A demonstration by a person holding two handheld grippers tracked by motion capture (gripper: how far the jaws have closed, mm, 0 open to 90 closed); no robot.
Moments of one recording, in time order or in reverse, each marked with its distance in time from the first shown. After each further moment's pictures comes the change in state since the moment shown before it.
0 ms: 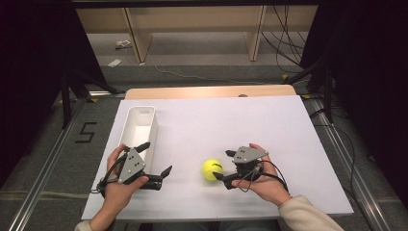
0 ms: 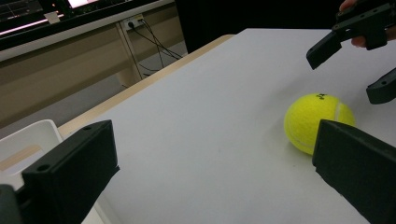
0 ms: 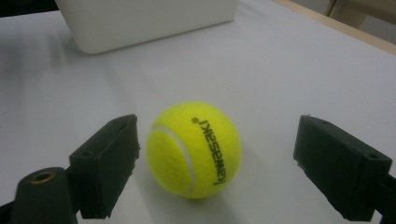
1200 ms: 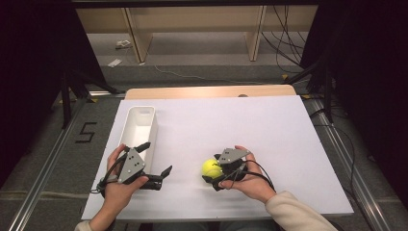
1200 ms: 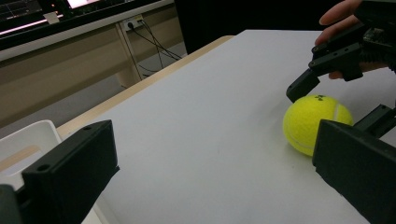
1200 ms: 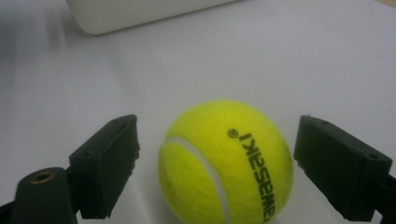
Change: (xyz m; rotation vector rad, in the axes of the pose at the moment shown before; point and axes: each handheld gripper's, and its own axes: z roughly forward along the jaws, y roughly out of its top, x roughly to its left) left arm 0.000 0.000 0.000 -0.003 -0.003 -0.003; right arm 0.008 -0.001 0.040 0.073 0.054 -0.004
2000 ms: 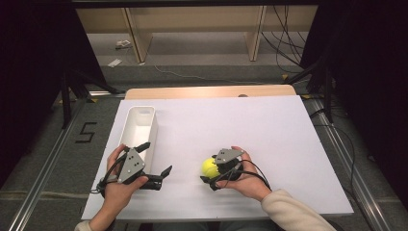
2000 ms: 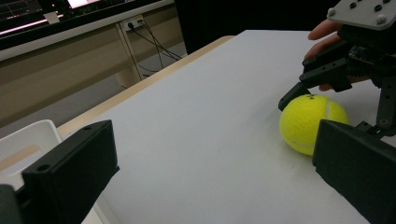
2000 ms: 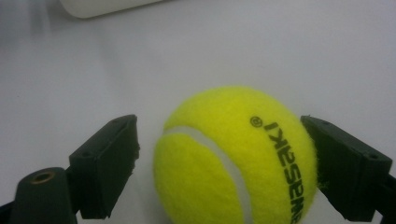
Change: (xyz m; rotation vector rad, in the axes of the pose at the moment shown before) left arm 0.000 0.000 0.000 0.000 0.000 -0.001; right arm -0.002 -0.003 0.016 0.037 -0.006 0.000
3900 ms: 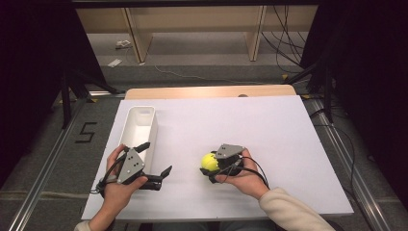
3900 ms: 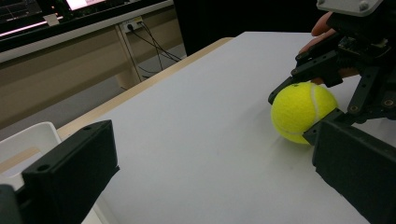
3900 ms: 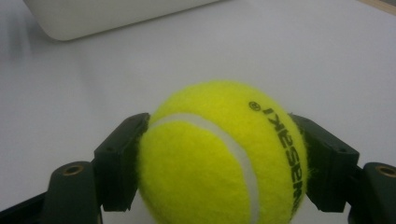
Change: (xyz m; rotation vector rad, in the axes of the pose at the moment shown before) left arm -0.001 0.001 -0.001 -0.008 -0.003 0.001; right arm -0.006 0.009 -0.002 -0.039 -0.051 0.020
